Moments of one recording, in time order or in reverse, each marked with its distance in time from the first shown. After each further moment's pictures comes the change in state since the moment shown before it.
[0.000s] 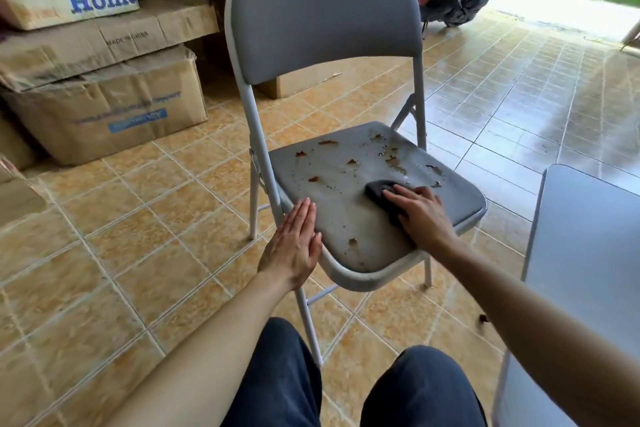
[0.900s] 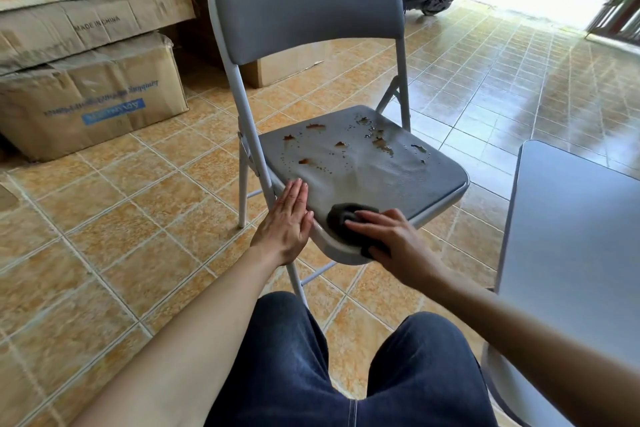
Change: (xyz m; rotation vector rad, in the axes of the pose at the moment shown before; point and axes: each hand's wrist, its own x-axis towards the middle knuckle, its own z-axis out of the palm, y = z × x) left_hand 0.000 -0.004 -0.009 -0.067 -0.075 0.046; right_hand -0.090 -0.066 -0.015 0.282 0.047 -0.227
